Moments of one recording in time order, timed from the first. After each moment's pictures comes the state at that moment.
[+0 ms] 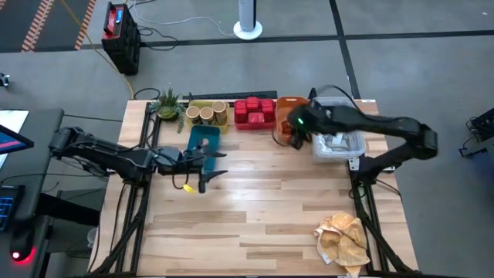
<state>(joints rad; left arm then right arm) -0.16 1.05 0.62 0.36 -0.30 0.14 -0.29 1.36 1.22 -0.89 0.39 0.09</state>
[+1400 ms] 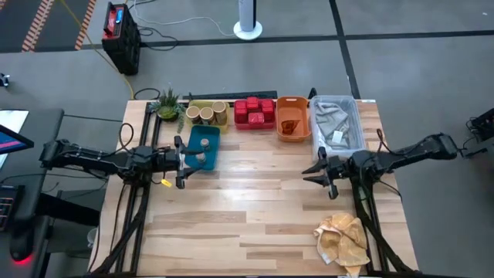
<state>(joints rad) -0.07 0.55 0.19 0.41 -0.24 0.09 0.22 0.44 0.11 0.29 0.12 0.11</state>
